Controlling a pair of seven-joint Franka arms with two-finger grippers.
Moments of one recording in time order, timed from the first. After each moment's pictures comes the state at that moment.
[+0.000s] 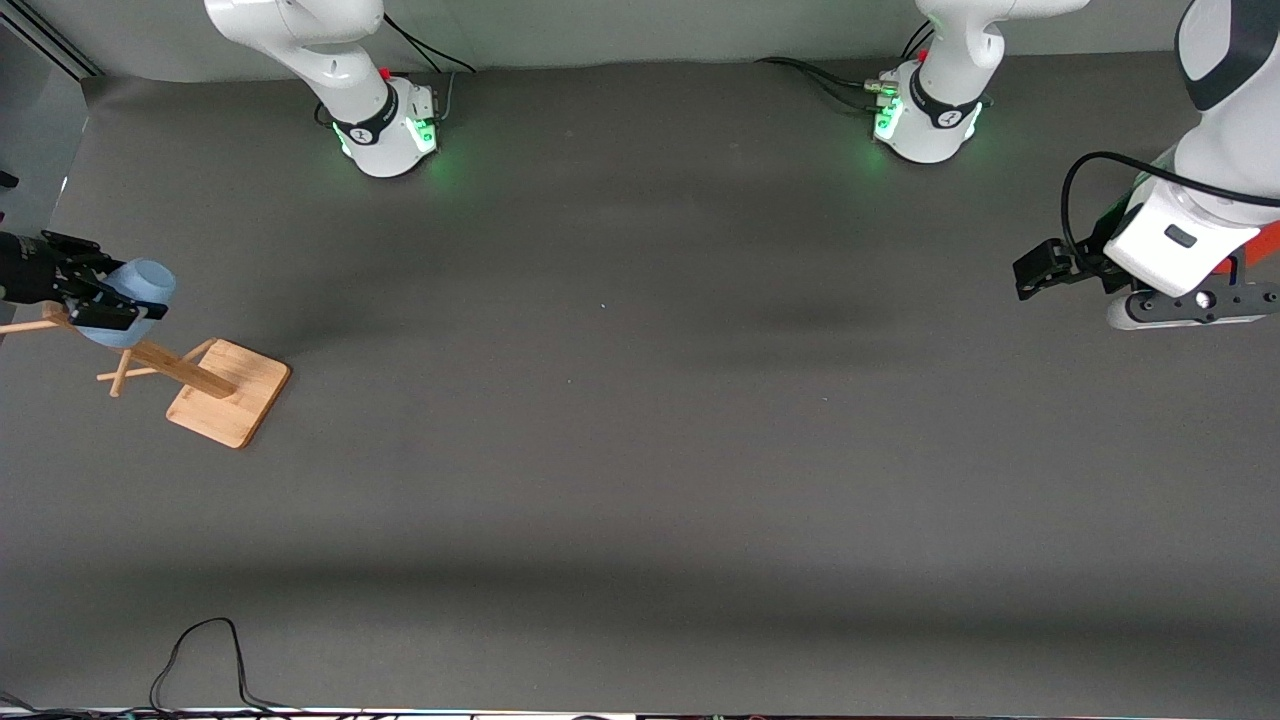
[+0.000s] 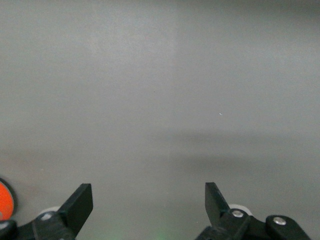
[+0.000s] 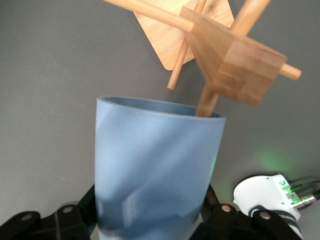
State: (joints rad) left arm -0.01 -0.04 -0.12 -1.75 -0.01 1.65 -0.19; right arm 0.02 0.06 -0.41 -1.82 0.23 1.52 0.47
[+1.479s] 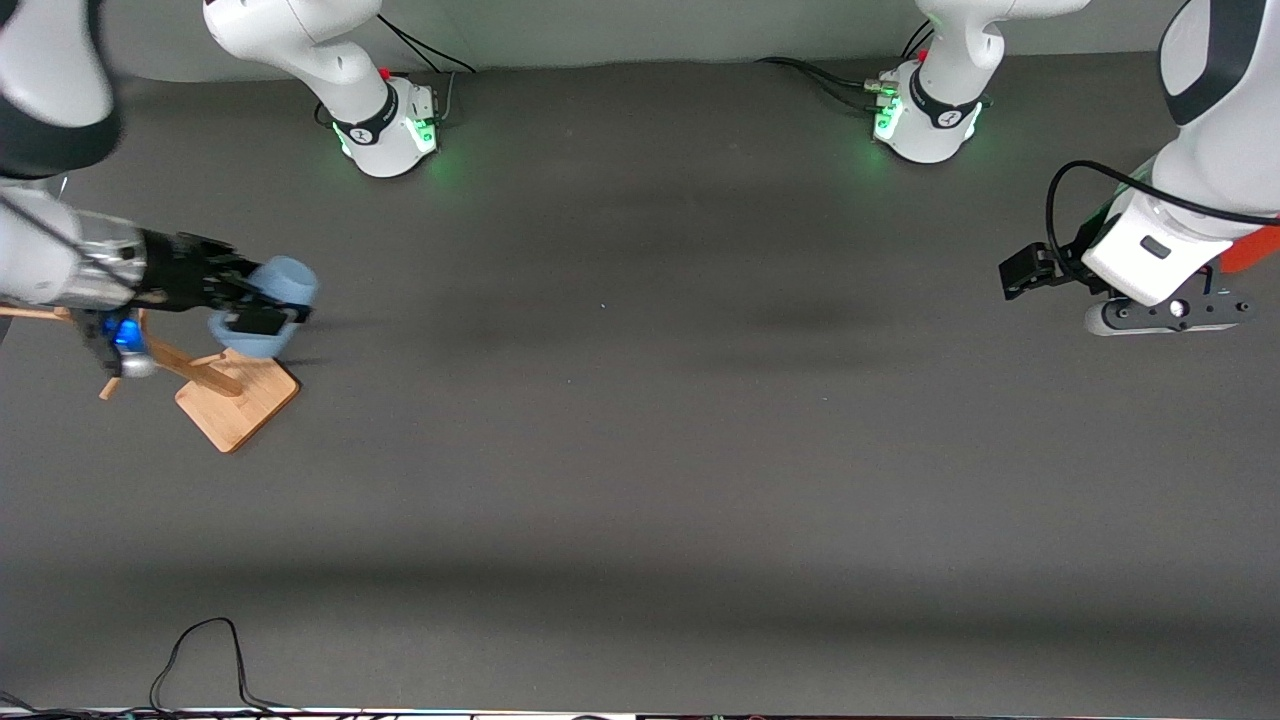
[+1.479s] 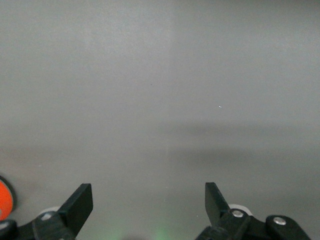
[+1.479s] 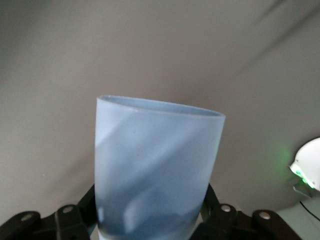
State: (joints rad) left arm -0.02 -0.02 -0.12 -1.75 -0.01 1.64 -0.19; right arm 0.48 0.09 -0.40 -1.67 0.37 1.54 0.79
